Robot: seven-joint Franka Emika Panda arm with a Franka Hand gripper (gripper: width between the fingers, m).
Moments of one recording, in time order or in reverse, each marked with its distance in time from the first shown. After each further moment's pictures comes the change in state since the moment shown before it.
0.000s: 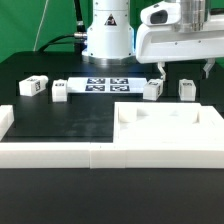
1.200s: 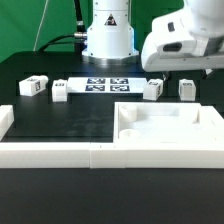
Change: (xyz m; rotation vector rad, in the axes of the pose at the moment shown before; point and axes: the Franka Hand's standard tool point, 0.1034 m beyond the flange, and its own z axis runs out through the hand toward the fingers) arm -0.014 -0.007 0.009 -0.057 -0.663 -0.048
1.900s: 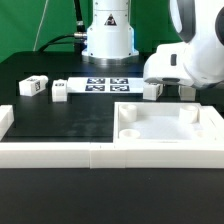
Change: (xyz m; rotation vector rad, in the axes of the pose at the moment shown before) arm 0.000 -0.004 0.037 -0.006 -0.281 0.129
